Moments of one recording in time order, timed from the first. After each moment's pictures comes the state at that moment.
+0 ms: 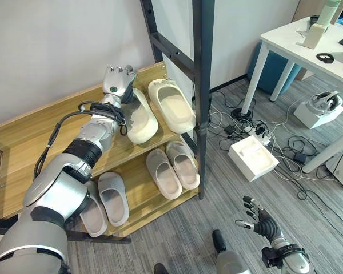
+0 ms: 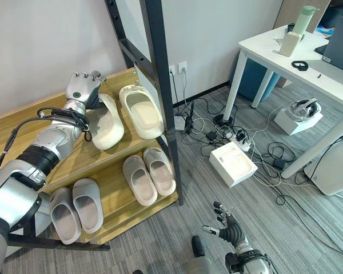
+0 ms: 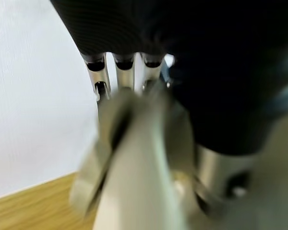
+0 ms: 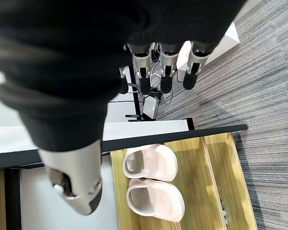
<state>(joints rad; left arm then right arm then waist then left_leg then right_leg) -1.05 0.66 -0.70 0.74 0.80 0.11 0.43 0.34 -0.49 0.26 0.14 0.33 -0.20 -0.01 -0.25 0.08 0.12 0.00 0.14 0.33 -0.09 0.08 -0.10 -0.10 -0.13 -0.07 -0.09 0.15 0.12</state>
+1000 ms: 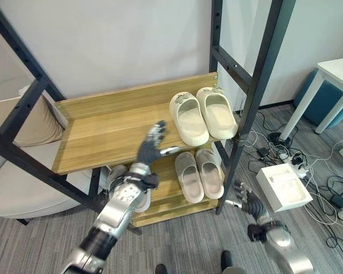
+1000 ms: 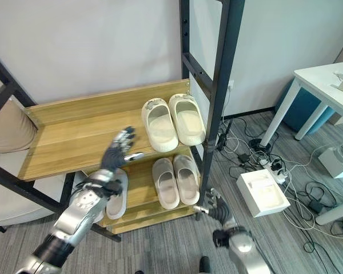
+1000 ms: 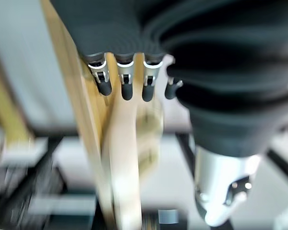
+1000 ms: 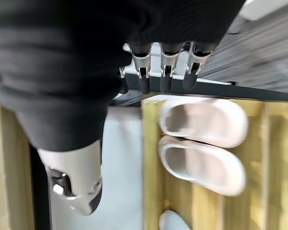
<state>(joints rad) -0.31 0.38 -0.48 0.04 -0.50 -0.08 0.14 0.00 -0.45 0.30 0.24 0.35 -0.04 -0.07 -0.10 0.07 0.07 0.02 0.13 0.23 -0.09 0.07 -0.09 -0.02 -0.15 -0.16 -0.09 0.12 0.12</state>
